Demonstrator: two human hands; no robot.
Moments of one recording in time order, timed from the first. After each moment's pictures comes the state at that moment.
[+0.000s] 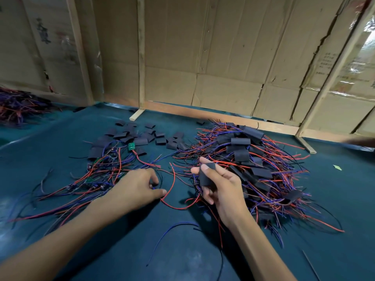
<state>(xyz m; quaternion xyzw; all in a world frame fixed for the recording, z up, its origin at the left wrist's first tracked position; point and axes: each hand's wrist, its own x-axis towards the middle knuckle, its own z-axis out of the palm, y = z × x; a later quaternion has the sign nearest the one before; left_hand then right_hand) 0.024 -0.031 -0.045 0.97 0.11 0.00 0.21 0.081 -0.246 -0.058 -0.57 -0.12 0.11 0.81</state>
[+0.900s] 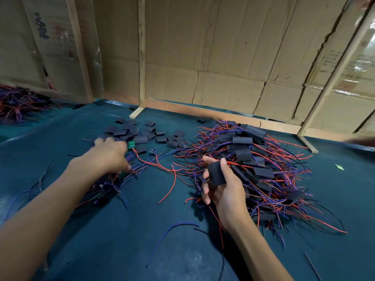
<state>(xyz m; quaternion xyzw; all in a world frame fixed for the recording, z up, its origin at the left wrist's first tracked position) 0.058 0.037 -0.003 0.98 0.21 -0.06 0.02 0.080 -0.244 -0.056 -0.52 -0.11 0.13 0.84</state>
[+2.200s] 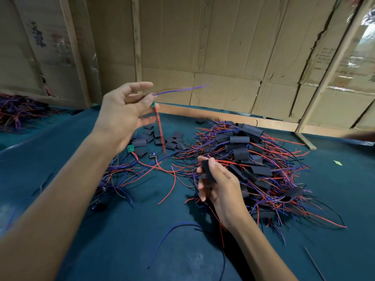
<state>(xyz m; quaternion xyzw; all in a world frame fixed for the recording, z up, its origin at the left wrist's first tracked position) 0.057 -0.016 0.070 0.64 0.00 0.29 0.71 0.075 -0.243 -0.056 -0.53 -0.15 0.11 0.83</state>
